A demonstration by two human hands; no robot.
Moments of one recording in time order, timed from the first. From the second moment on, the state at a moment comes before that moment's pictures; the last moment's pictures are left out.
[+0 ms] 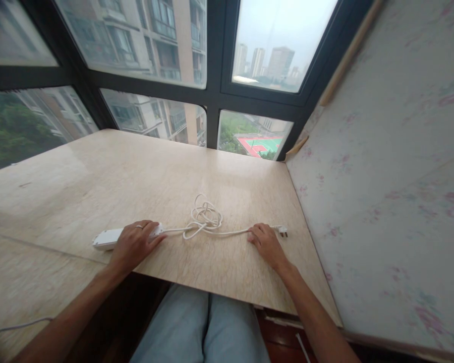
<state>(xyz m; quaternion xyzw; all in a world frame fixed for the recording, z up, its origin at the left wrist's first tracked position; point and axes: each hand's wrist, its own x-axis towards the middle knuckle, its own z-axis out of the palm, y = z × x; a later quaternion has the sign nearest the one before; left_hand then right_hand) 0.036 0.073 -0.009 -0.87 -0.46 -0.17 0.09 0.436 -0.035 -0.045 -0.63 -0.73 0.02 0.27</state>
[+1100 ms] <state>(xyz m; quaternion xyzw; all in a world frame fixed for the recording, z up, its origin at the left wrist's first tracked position) 0.053 0.170 -0.011 -0.87 -0.48 -0.09 0.03 0.406 0.007 -0.006 -0.57 -0.71 0.16 0.37</state>
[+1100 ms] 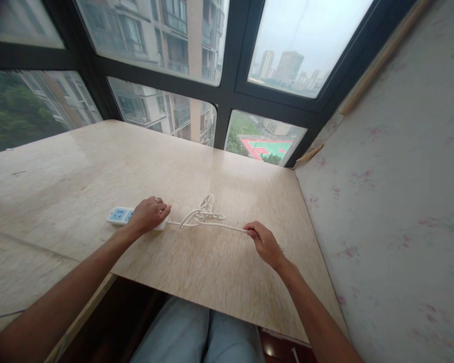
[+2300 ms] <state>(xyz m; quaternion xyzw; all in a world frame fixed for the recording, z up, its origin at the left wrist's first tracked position) 0.084 0.091 -0.034 -0.86 -0.36 -0.28 -0.24 0.269 0.140 0.033 -0.45 -0.89 0.01 -0.13</state>
